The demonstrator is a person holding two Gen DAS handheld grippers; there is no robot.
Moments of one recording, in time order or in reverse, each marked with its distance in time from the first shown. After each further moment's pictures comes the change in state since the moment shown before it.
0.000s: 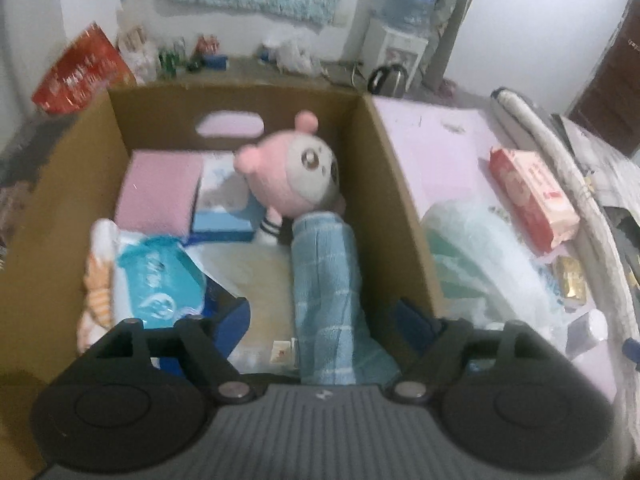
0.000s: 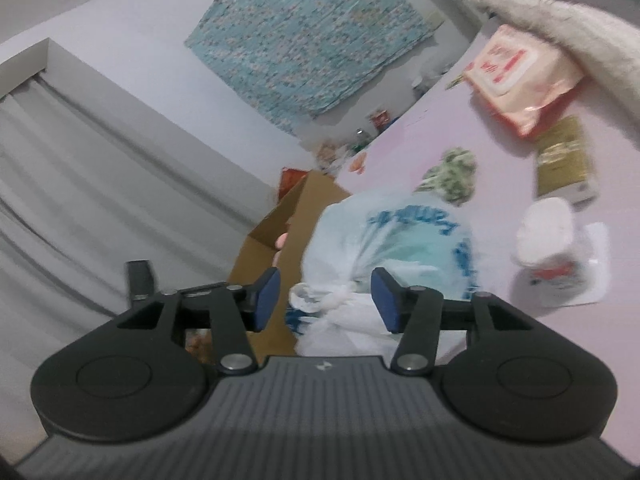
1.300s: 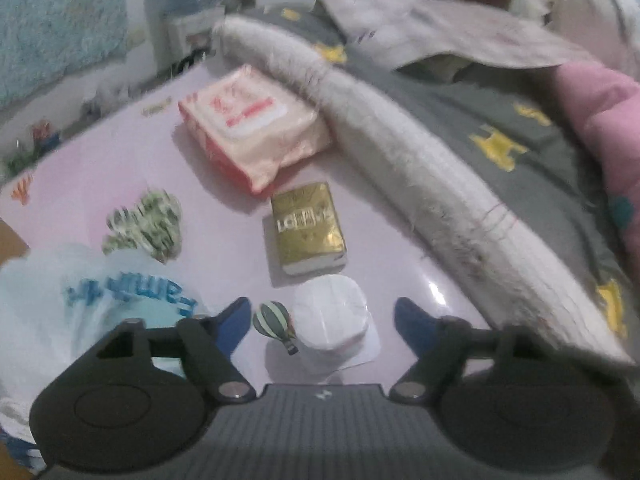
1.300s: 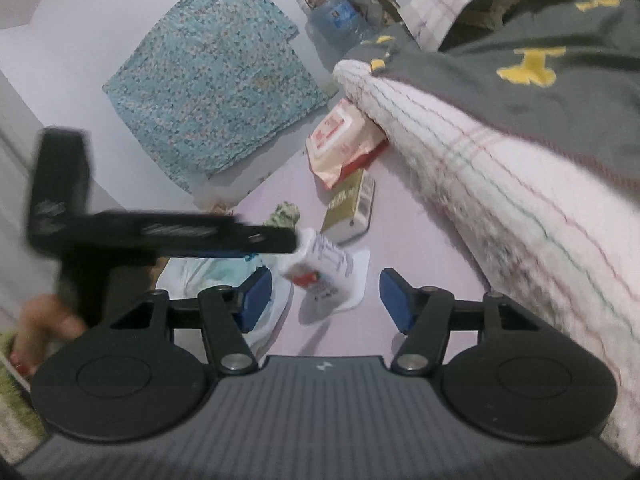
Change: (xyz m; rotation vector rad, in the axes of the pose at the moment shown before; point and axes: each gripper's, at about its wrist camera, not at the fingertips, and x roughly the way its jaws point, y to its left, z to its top) left arm 0.083 -0.349 -0.054 0.485 0.111 -0.136; right arm -0.092 -0.087 -0.036 -0.019 -0.192 -0.283
